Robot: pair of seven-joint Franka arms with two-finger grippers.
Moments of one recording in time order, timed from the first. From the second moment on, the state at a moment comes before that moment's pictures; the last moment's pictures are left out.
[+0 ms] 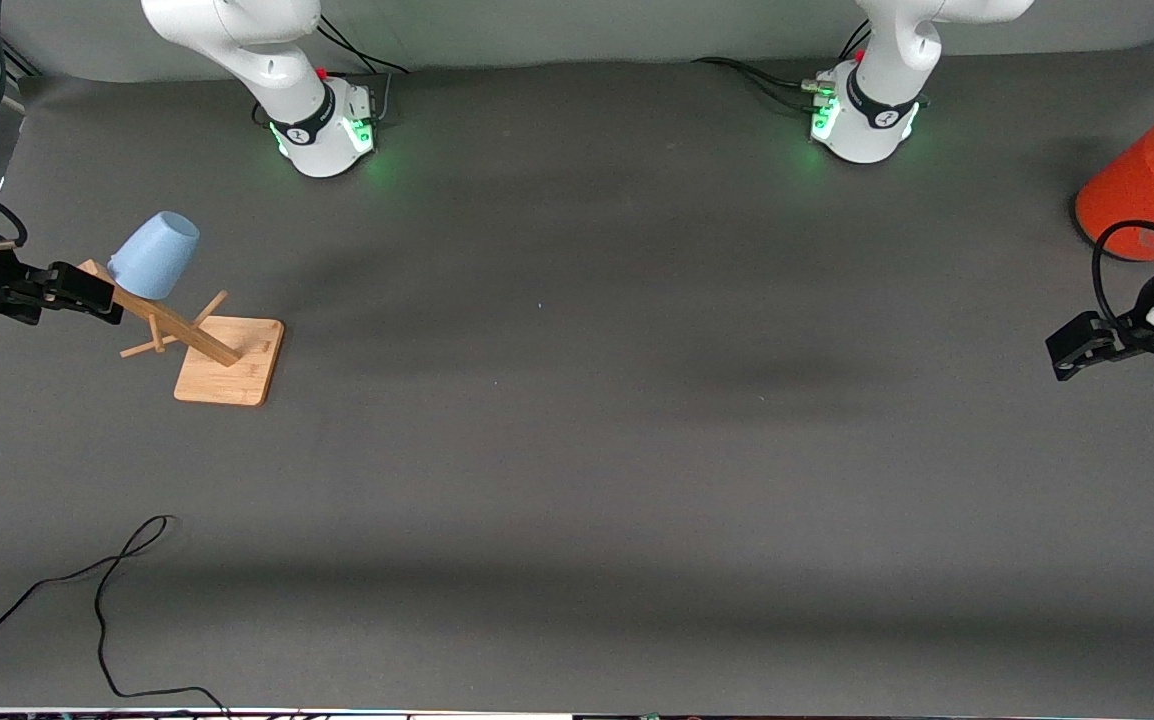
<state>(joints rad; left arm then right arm) -0.20 0.14 0.17 -1.51 0.11 1.75 -0.05 0.01 0.04 -0.05 -1.59 0.00 1.59 0.01</state>
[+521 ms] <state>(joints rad) -0.20 0.14 0.17 -1.51 0.11 1.75 -0.05 0.01 0.03 -0.06 -1.59 0.00 1.56 0.01</state>
